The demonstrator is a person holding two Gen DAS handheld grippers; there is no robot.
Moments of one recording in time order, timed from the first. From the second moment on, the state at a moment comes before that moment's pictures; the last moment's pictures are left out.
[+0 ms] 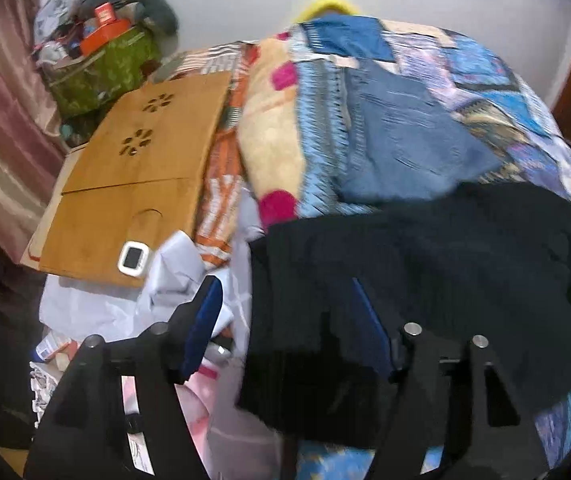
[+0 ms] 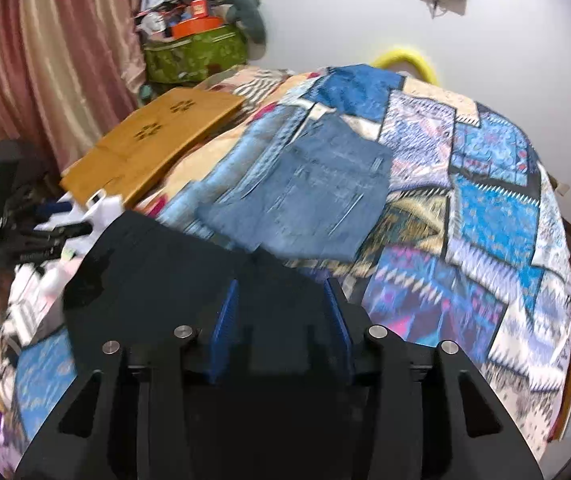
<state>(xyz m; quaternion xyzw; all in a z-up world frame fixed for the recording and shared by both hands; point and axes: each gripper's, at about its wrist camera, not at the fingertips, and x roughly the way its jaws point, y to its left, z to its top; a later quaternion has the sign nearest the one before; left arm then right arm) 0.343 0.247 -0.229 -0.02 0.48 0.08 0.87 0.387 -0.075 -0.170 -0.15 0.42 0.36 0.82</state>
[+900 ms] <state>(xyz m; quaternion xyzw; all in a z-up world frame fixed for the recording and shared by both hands) 0.261 0.198 -0.292 0.04 0.56 0.09 0.82 0.332 -0.170 -0.202 -0.05 0.44 0.29 0.85</state>
